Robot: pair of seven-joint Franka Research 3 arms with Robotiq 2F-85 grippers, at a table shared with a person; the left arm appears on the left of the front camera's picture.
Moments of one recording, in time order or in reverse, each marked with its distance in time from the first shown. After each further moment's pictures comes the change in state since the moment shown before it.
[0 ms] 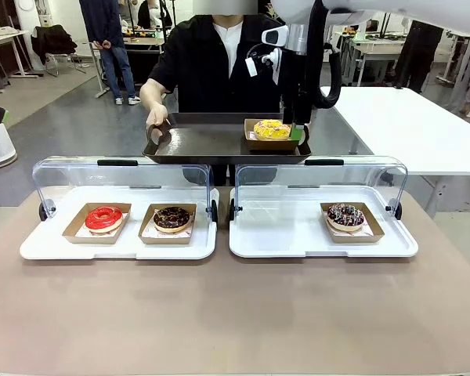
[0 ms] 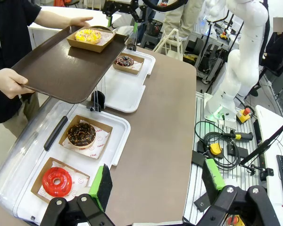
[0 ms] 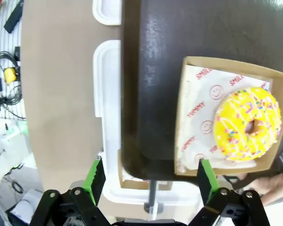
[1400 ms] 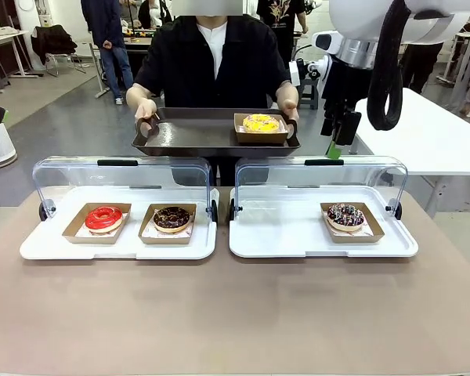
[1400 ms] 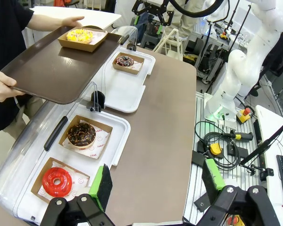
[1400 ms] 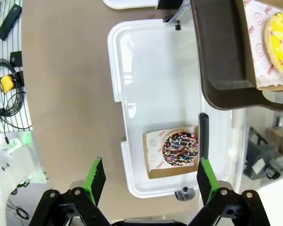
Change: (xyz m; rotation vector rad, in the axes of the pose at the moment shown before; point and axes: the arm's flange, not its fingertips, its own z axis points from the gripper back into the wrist) left arm 0.000 0.000 0.000 0.000 0.000 -0.001; right arm -0.069 0.089 -0.003 -0.107 -0.055 -0.128
